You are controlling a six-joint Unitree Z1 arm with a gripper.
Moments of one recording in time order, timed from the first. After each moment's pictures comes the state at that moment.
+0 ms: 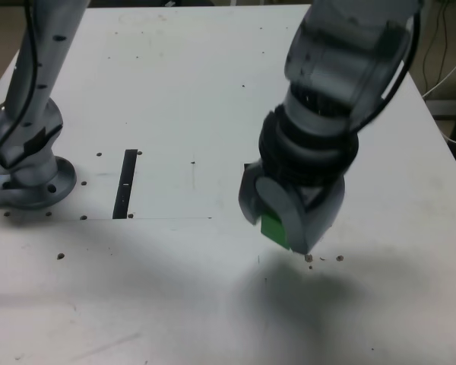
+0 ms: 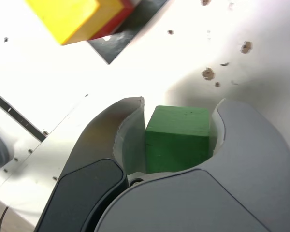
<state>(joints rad) -0.49 2.19 -1.94 1.53 0.15 0.20</state>
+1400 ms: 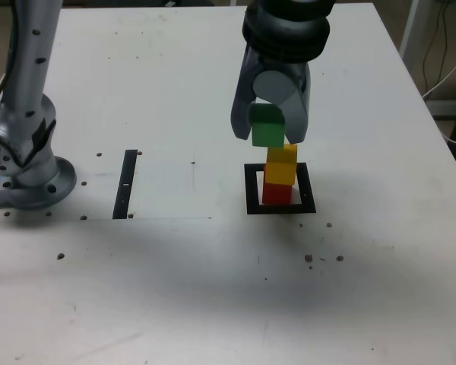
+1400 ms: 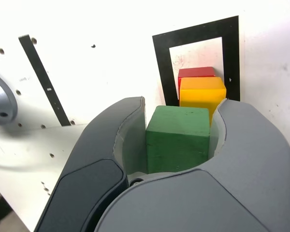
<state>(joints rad) -0.17 2.03 -1.84 1.57 0.12 -0.02</state>
